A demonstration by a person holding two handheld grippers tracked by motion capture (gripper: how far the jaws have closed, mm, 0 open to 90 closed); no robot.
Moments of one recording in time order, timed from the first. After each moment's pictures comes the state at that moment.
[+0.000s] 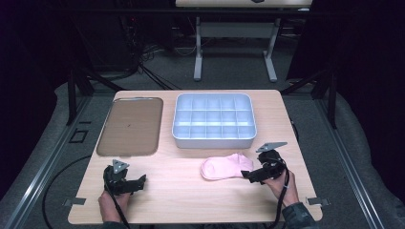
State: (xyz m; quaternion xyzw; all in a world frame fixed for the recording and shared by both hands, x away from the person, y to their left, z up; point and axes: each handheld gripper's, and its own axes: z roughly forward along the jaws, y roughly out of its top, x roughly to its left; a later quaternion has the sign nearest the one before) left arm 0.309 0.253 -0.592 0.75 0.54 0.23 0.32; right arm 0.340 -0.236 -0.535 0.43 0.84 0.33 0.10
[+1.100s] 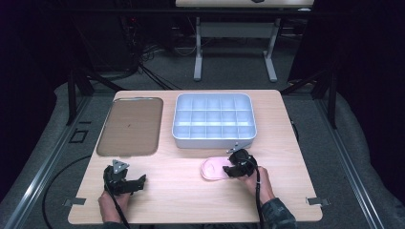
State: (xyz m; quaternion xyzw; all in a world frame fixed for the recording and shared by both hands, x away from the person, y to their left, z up) left arm 0.308 0.252 -0.592 0.74 0.54 0.23 0.32; right arm 0.359 -0.164 -0.566 0.40 0.86 0.28 0.13
